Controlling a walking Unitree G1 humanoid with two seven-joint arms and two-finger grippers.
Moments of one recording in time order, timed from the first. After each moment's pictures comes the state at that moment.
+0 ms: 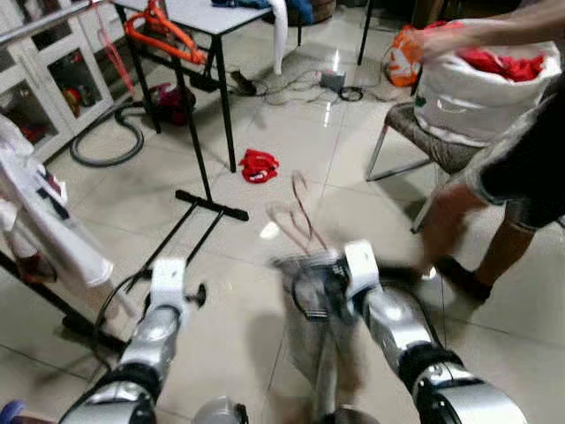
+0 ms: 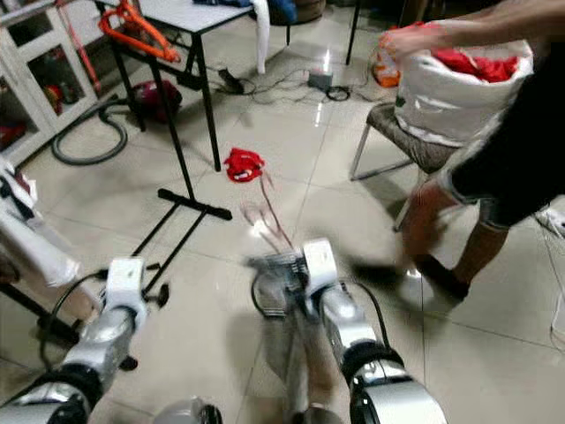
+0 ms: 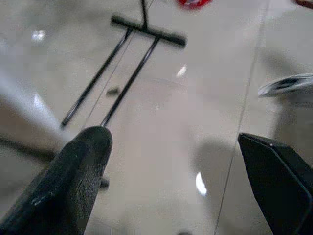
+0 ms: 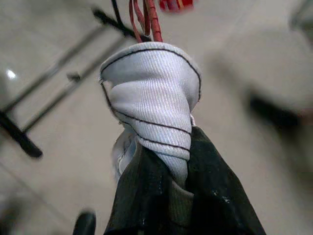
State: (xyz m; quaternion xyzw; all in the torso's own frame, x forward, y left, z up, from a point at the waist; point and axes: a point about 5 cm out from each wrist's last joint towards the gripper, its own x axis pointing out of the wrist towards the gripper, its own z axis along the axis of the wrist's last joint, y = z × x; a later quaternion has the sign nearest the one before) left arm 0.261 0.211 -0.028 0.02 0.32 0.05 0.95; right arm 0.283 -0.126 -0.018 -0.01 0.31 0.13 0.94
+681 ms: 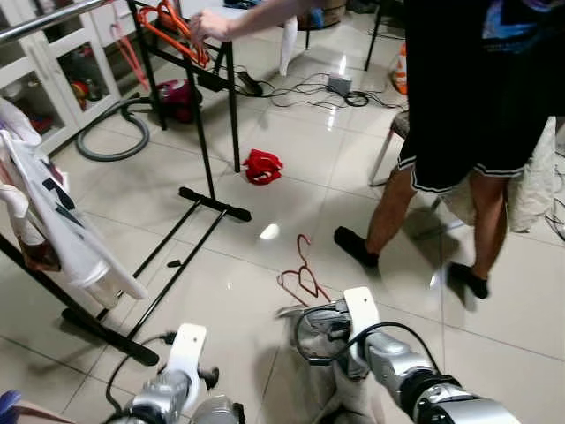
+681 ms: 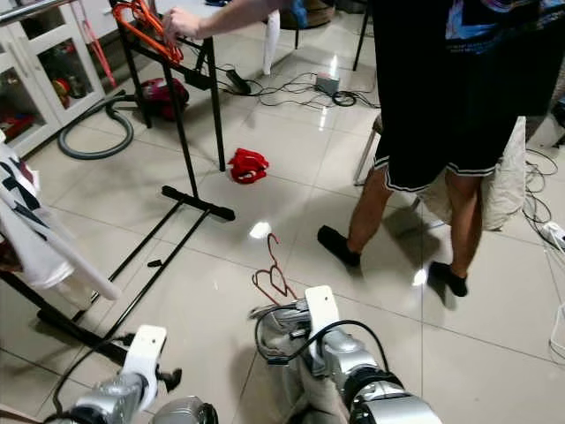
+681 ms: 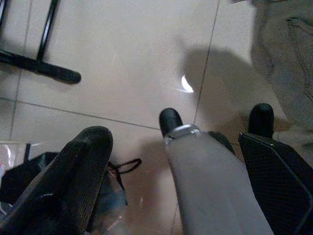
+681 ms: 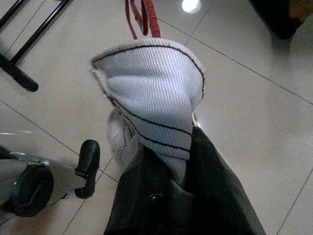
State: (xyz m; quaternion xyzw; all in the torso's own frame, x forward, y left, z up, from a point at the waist) left arm 0.185 0.184 -0.085 0.05 0.51 -0.04 0.86; right arm 0.240 -0.133 -0.055 -0.02 0.43 0.12 0.89
